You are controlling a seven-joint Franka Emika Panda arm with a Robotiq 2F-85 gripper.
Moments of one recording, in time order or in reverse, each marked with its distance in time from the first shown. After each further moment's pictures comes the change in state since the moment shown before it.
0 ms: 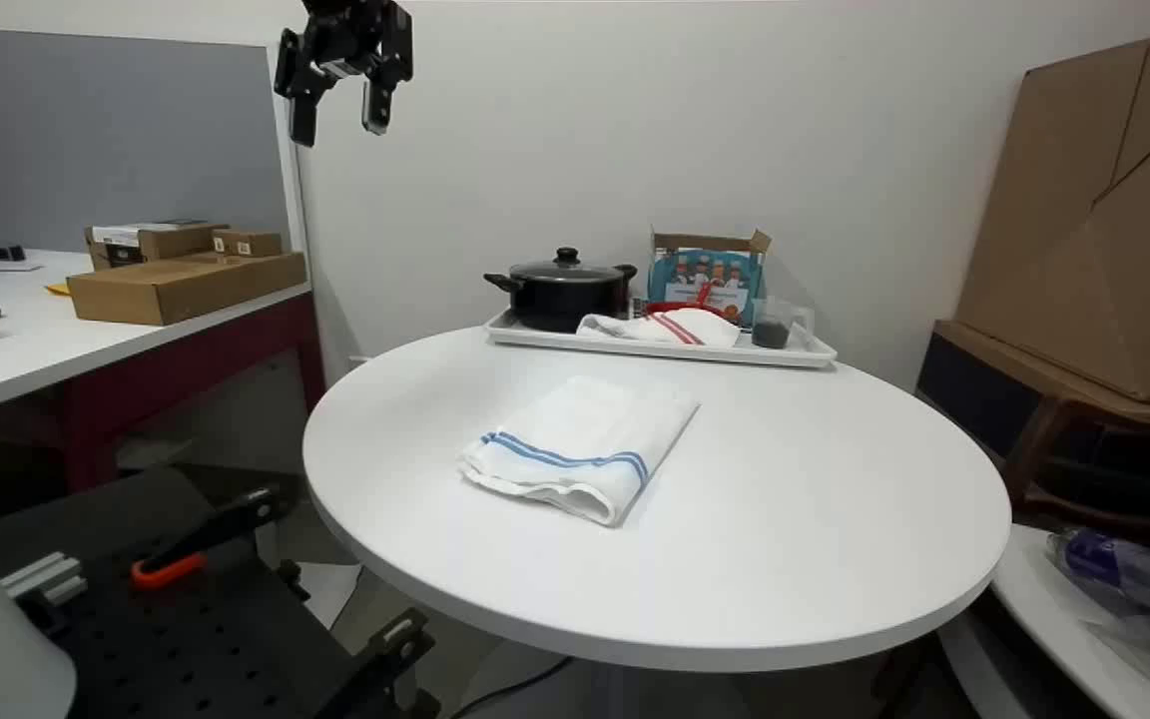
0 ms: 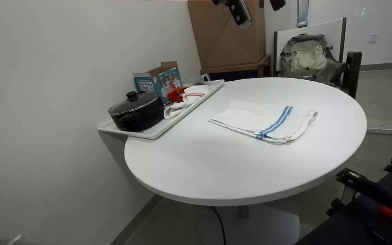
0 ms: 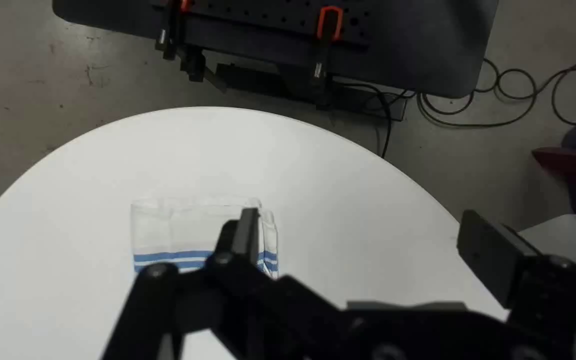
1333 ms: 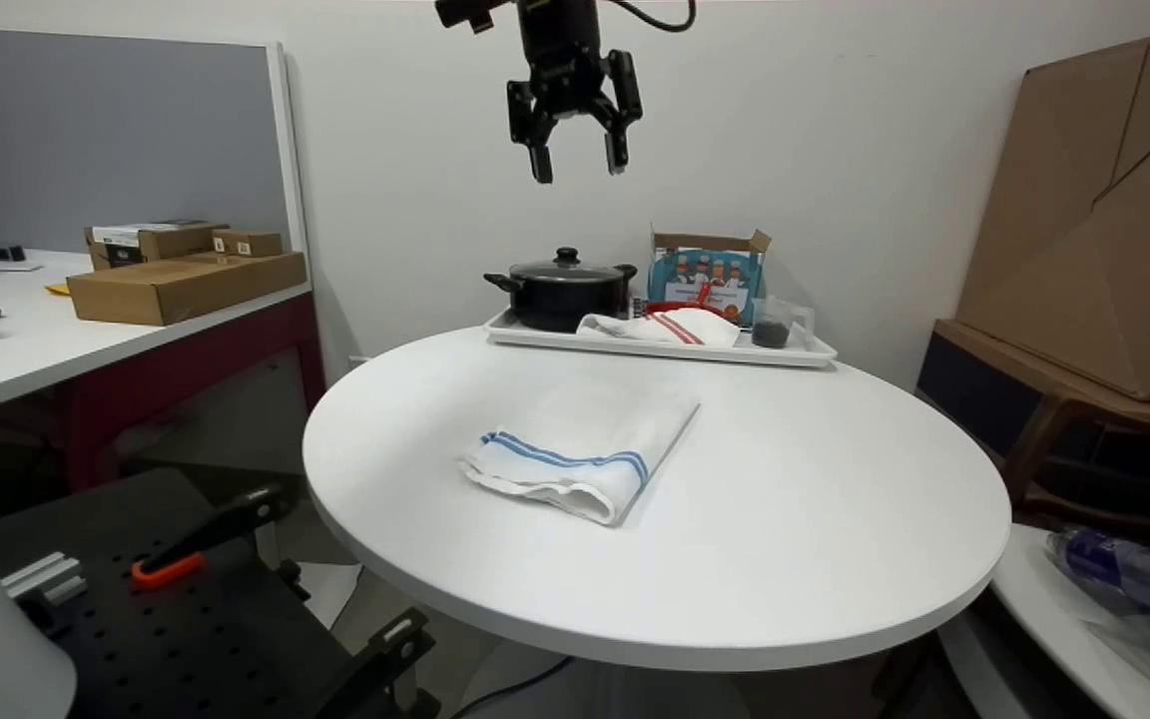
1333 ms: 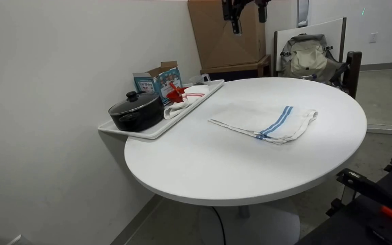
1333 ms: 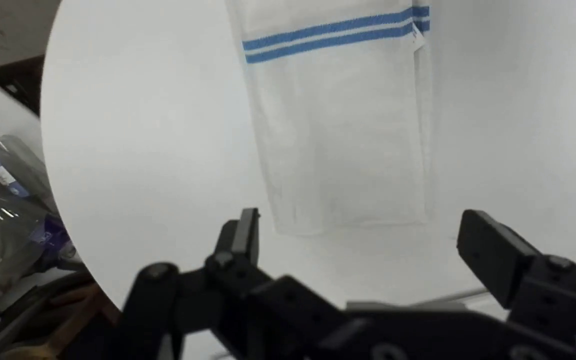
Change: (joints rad) arm -0.110 0.180 -0.226 0.043 -0.212 0.568 -0.061
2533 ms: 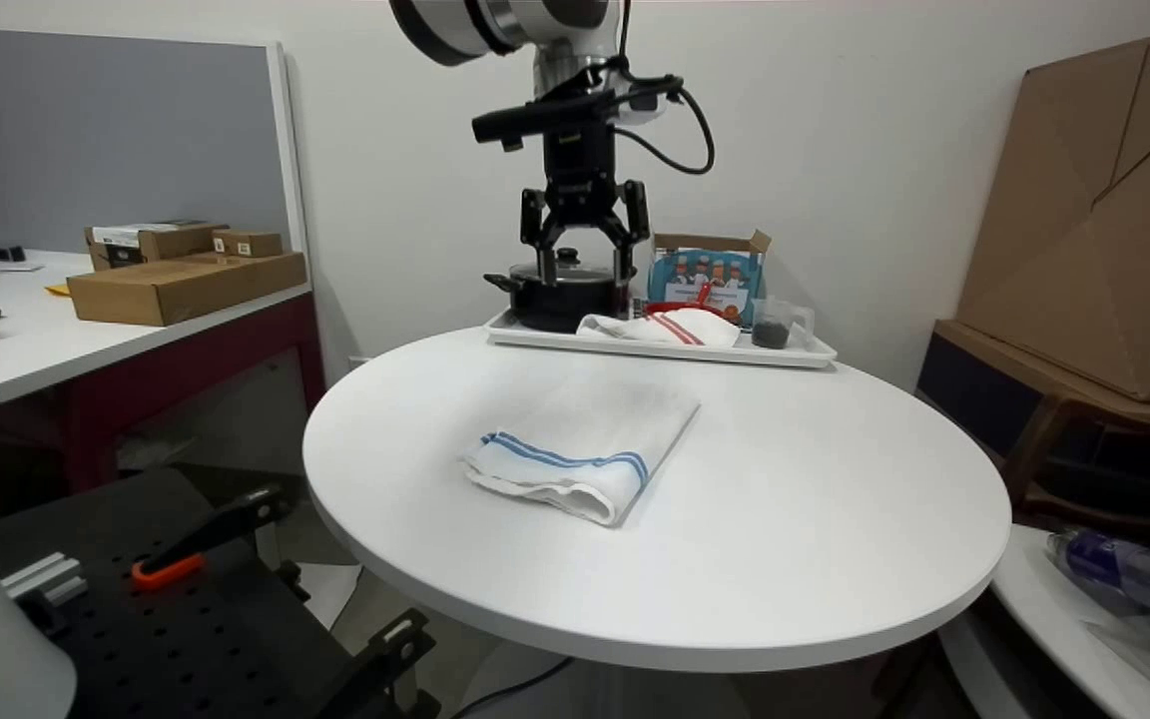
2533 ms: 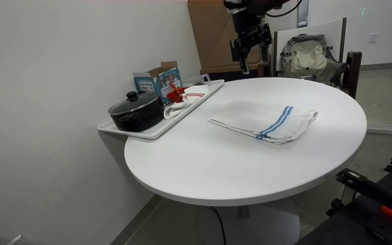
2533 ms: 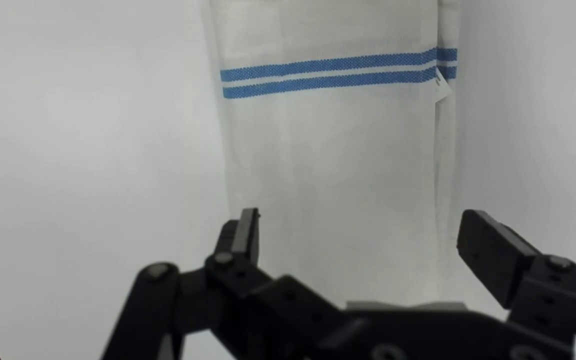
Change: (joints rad) arm 0.008 0.241 -0.039 0.023 0.000 0.080 -0.086
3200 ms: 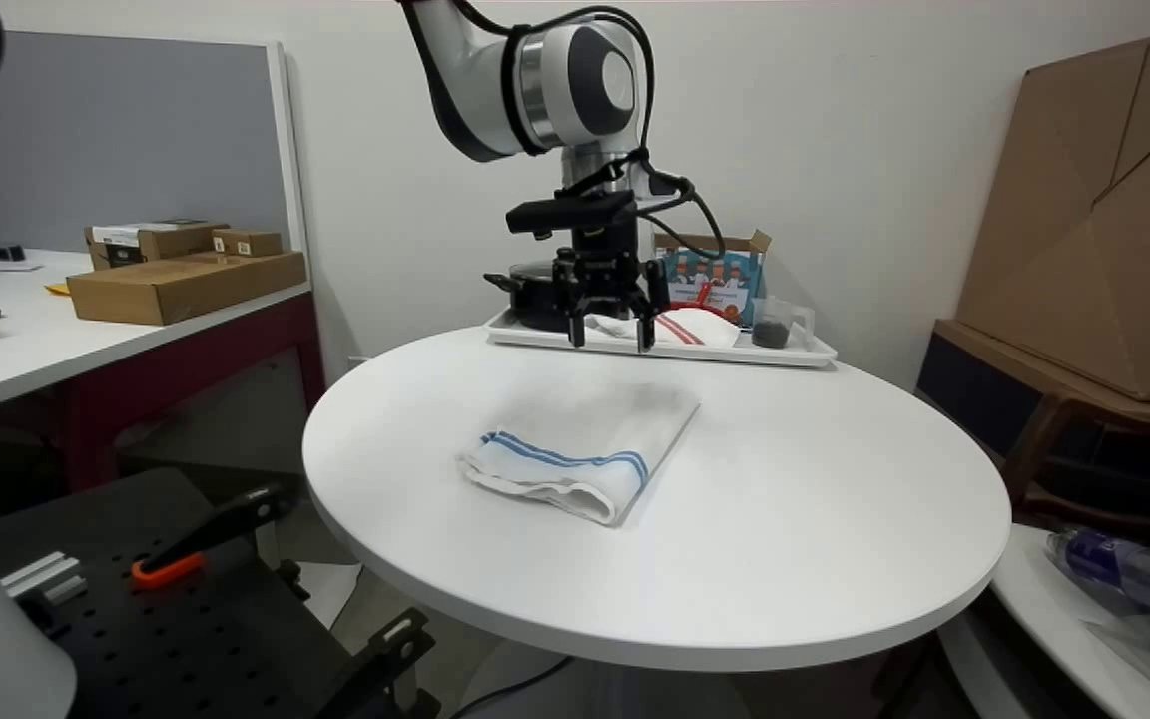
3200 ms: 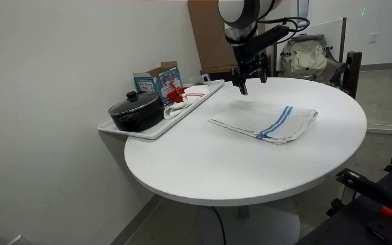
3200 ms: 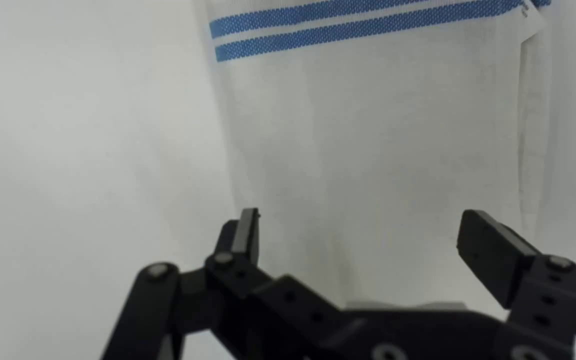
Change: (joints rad) arm 0.007 0.237 -0.044 0.097 -0.061 0.157 0.103
